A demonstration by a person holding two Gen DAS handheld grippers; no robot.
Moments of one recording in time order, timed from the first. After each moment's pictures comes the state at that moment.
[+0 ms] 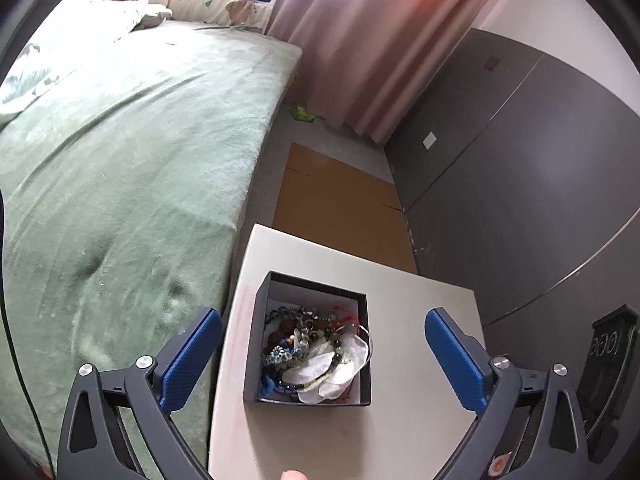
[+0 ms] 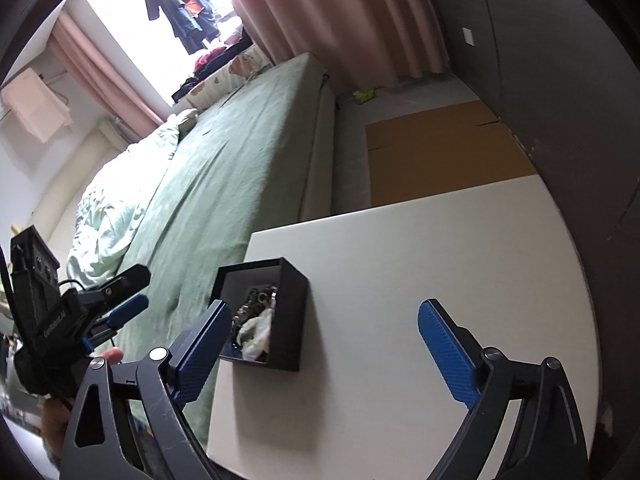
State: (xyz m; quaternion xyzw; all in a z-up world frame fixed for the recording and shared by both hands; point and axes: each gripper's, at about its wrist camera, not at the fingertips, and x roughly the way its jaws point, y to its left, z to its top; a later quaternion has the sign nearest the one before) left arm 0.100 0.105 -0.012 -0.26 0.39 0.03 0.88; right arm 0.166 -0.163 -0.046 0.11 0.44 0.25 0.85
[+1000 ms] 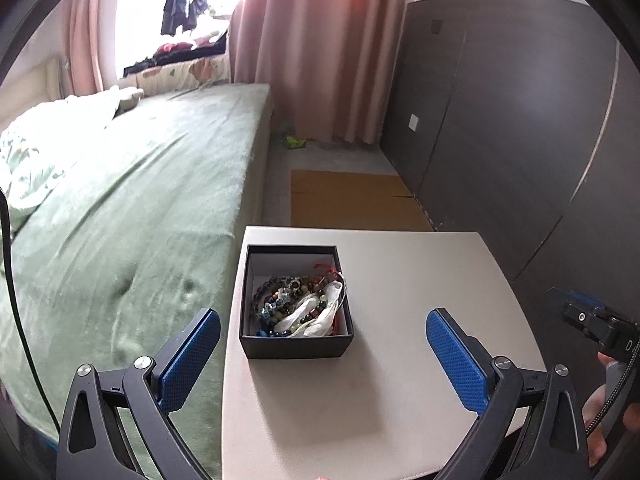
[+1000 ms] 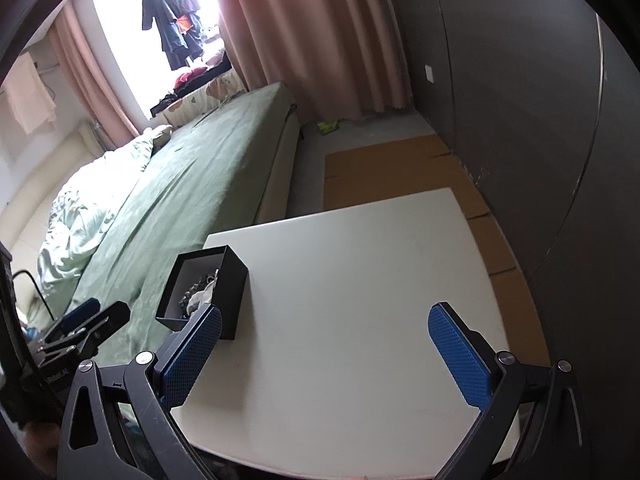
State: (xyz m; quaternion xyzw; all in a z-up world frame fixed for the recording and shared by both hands) left arm 0.038 0.012 0.002 -0.08 0.36 0.05 0.93; right arm 0.106 -0.231 -0.029 0.06 0.39 0.19 0.90
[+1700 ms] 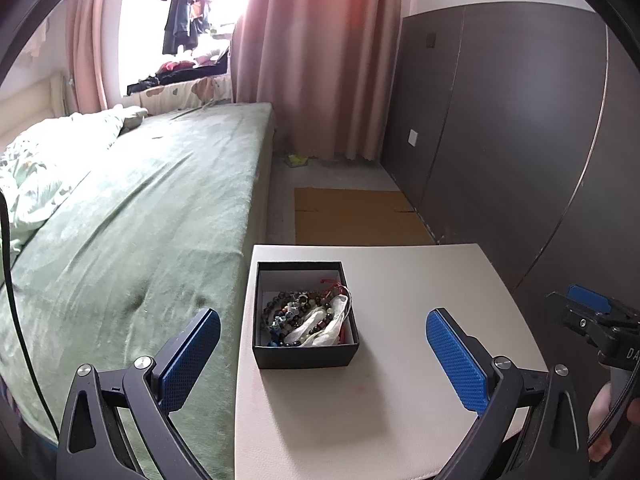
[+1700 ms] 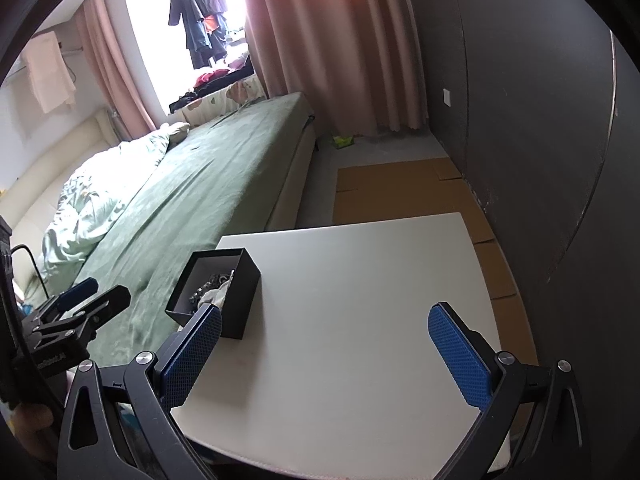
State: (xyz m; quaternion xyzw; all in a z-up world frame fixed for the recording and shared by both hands) left arm 0.028 0.014 0.008 -0.07 0.33 0.06 0.94; right arm 0.090 -0.222 -0.018 0.03 0.36 0.21 0.91
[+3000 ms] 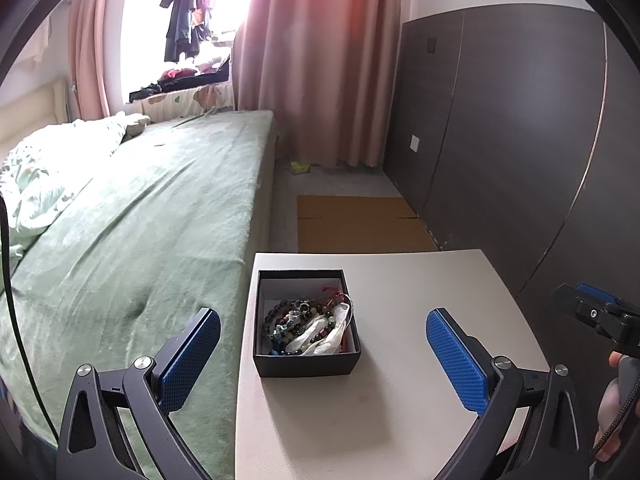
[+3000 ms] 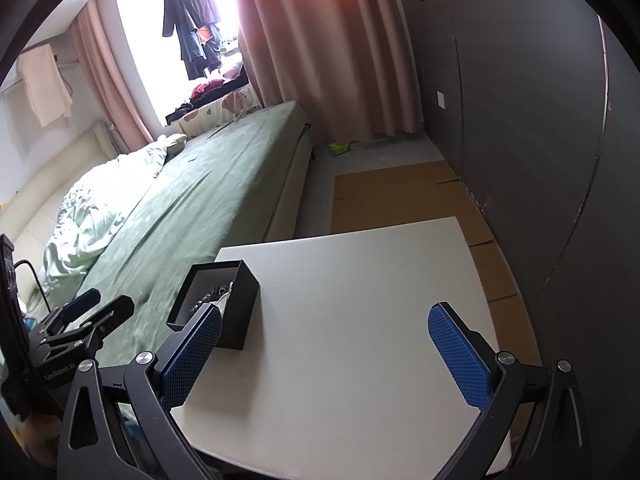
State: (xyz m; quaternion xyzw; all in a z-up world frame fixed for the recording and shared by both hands) left arm 0.030 0.010 0.010 -0.06 0.32 0.06 0.94; right arm 0.089 -0.231 -0.011 0.05 0.35 0.21 0.91
